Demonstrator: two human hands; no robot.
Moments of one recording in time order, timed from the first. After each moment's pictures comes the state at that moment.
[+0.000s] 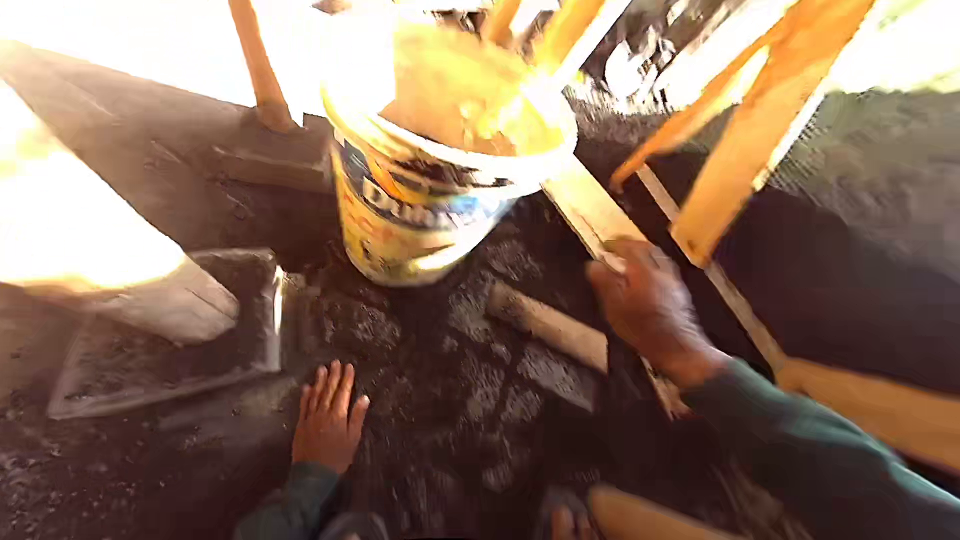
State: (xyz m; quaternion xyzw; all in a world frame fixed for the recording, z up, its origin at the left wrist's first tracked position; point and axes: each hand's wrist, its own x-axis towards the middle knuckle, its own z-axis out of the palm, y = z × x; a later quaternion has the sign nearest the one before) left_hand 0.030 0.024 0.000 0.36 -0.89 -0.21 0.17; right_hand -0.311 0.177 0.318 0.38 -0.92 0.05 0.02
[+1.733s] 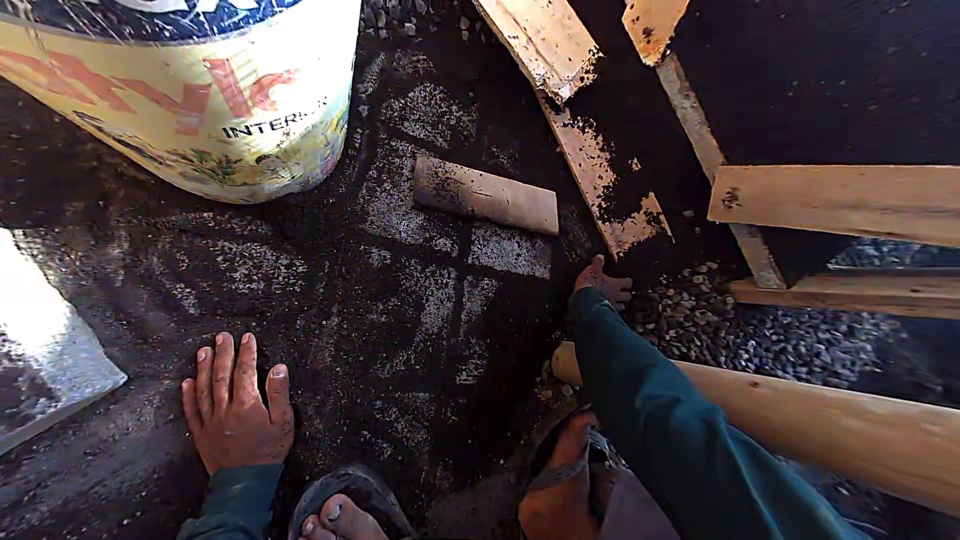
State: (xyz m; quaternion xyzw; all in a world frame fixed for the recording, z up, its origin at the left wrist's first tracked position) left_hand 0.045 0.014 0.004 0.34 -0.91 -0.21 0.10; right_hand -0.290 0.313 0.165 -0.50 -0.83 0.22 0.06
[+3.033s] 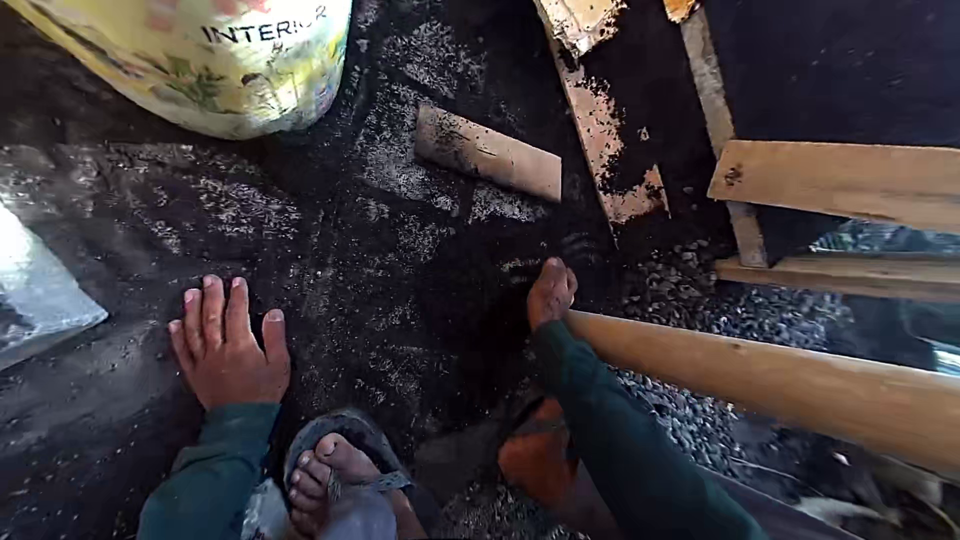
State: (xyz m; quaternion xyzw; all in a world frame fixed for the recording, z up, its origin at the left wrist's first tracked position) left_hand 0.046 0.016 0.010 0.35 -0.90 -0.25 0.06; right_hand -0.191 0.345 0.082 -0.15 -0.97 0.18 -0.06
